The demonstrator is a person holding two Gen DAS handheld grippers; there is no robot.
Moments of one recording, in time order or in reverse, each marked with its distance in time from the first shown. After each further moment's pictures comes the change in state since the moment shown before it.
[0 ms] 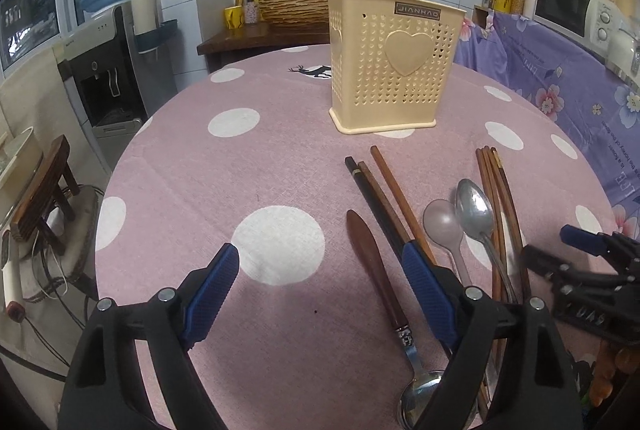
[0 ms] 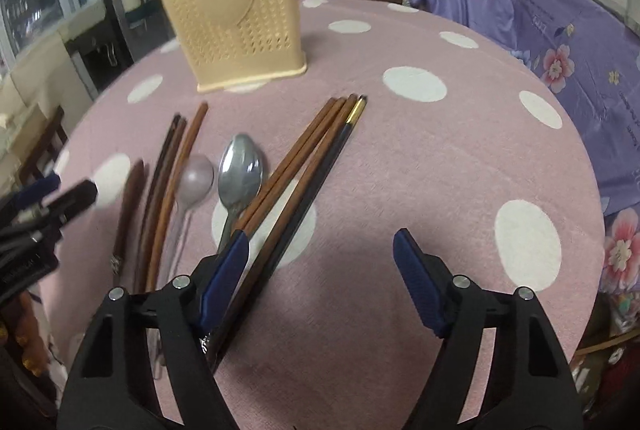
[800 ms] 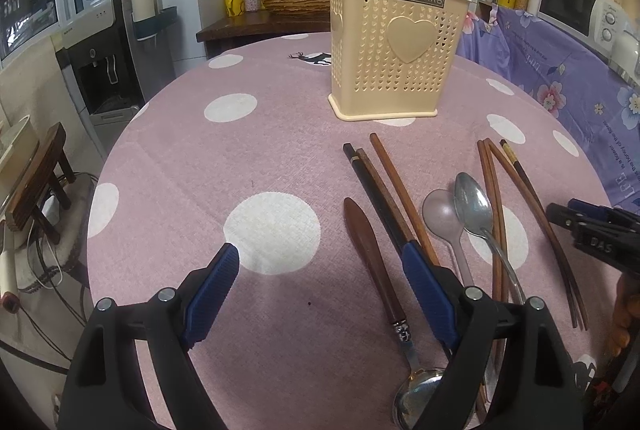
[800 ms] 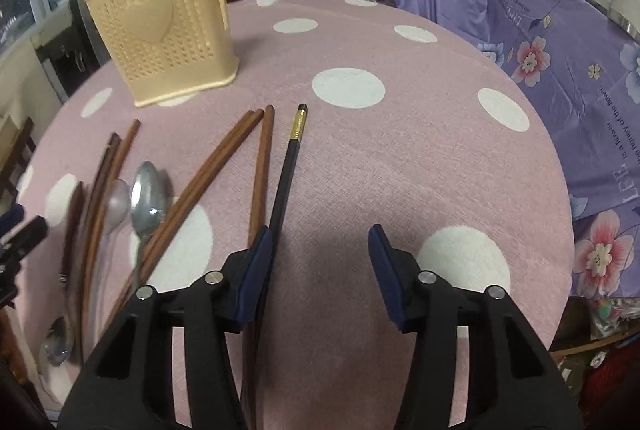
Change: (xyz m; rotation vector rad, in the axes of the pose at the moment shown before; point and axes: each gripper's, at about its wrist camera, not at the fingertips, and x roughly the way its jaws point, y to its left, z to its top) left arm 0.007 -0.001 -0.001 -0.017 0.033 -0.005; right arm 0.012 -0.056 0.024 0.048 0.011 -0.076
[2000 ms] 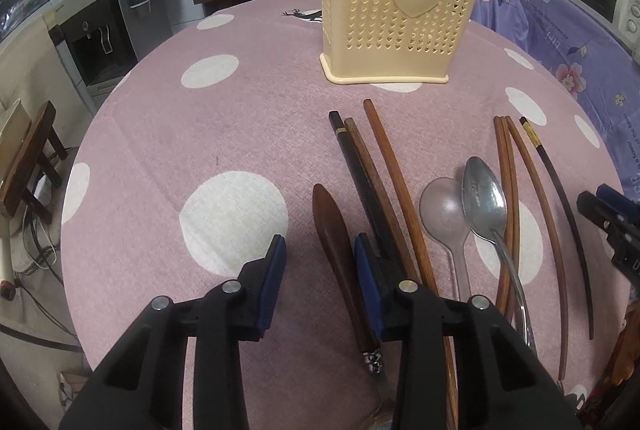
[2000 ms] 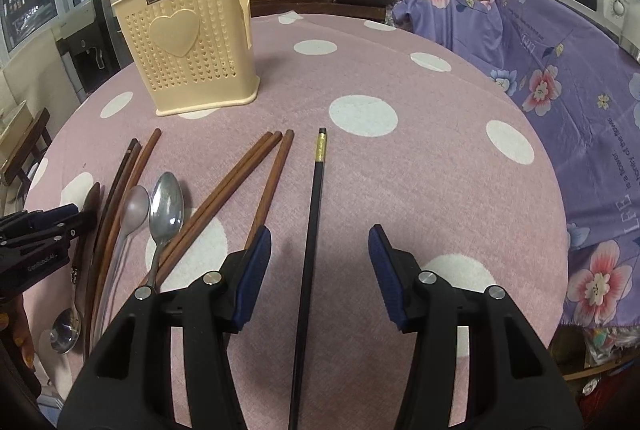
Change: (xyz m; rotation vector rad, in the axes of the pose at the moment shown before) left arm 0.039 -0.022 0.009 -0.016 0.161 0.041; right arm -0.013 -0.002 0.008 -0.063 -0.063 0.067
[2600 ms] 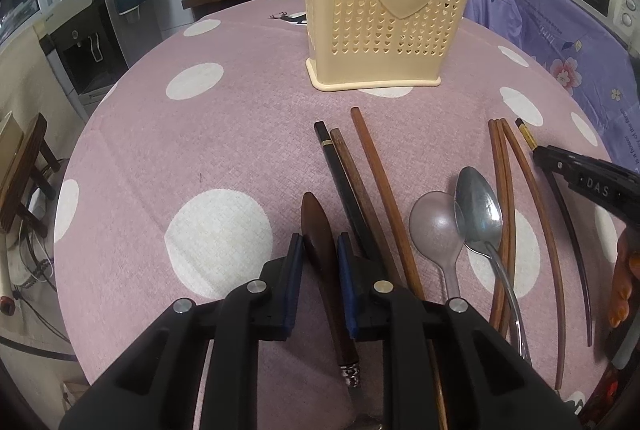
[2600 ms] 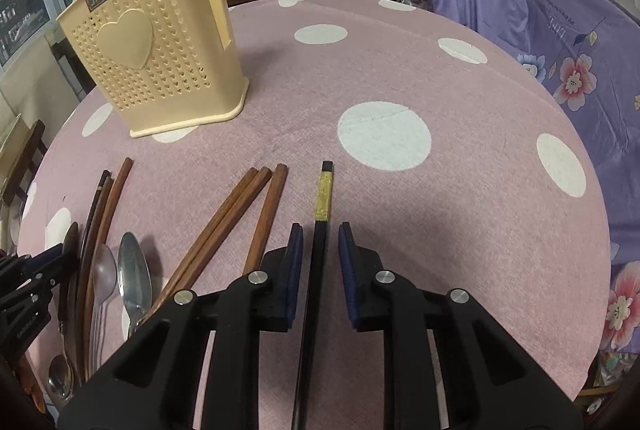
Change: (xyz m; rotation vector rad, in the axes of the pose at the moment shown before) left arm 0.005 -0.007 0.008 0.026 -0.007 -0.015; right arm 0.065 -0.006 0.044 0.022 0.081 0.053
